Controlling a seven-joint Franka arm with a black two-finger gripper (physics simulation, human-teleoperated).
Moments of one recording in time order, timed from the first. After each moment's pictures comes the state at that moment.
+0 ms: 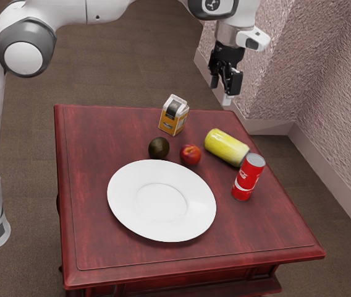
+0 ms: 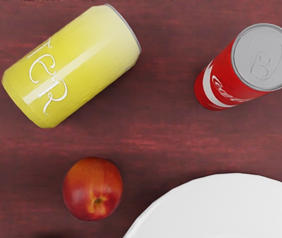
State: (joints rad) arm 0.00 0.14 -0.01 -1.29 -0.04 1.52 -0.04
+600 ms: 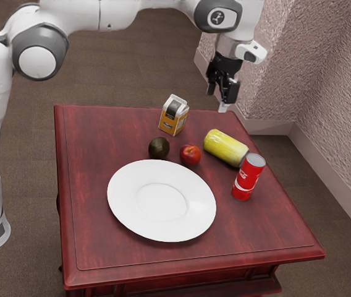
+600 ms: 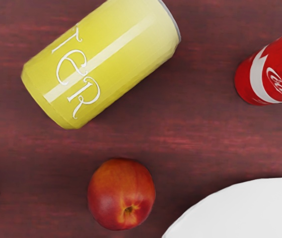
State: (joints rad) arm 0.04 0.21 0.00 -1.29 -0.03 1.52 -0.01
